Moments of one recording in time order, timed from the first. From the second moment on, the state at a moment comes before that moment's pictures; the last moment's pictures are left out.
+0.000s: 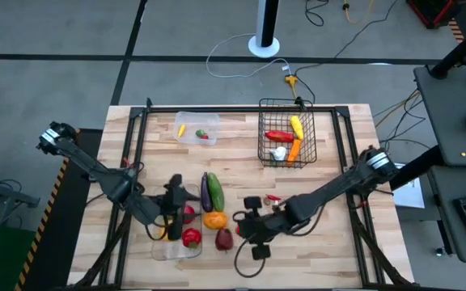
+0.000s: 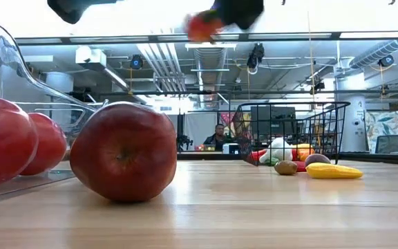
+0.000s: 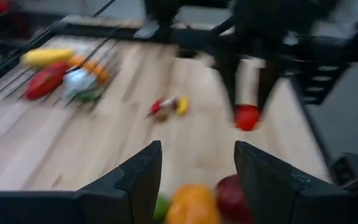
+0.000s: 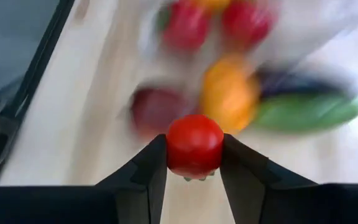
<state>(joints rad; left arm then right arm) -0.63 1.14 0.80 -0.17 -0.62 -0.41 0.45 1.87 1.46 -0.47 0.23 0.21</state>
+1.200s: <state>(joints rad) -0.63 1.34 0.77 0.23 -0.63 -0.30 0.41 1.86 1.45 -0.02 0.41 -0.32</state>
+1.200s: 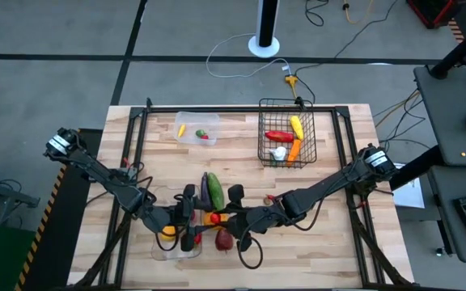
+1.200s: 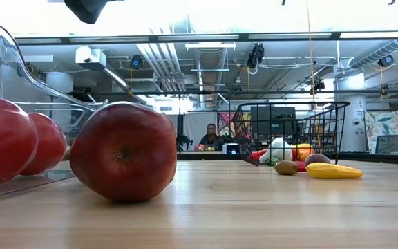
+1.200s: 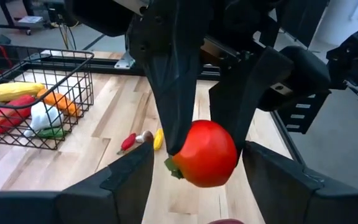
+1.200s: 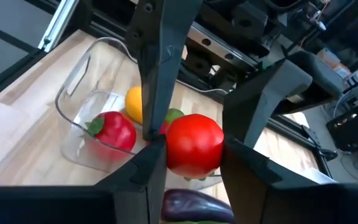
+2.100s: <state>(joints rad) -0.62 1.34 0.77 0.21 -0.63 -0.30 0.41 1.86 1.45 -0.02 0.48 -0.30</state>
